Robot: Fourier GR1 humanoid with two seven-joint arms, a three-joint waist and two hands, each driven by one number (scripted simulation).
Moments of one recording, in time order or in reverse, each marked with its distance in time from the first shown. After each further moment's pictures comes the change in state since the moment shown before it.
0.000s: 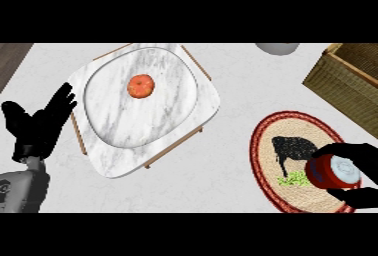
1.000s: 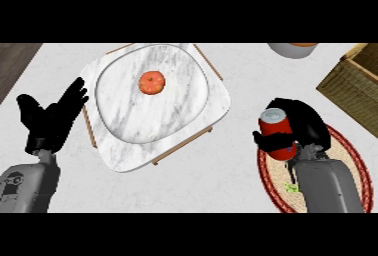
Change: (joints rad) left arm -0.048 -0.030 -0.028 0.009 -0.018 -0.017 0.012; right arm -0.328 0.429 0.074 0.026 0.181 -0.197 0.859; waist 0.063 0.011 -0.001
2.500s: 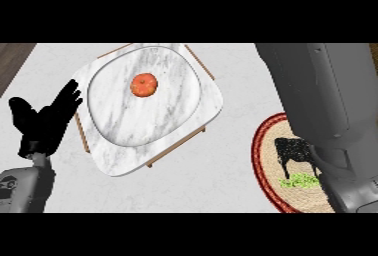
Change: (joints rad) left arm 0.023 0.006 0.023 -0.017 -0.002 0.006 0.004; right arm -1.028 -0.073 0.005 0.427 0.181 -0.513 0.649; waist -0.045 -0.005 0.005
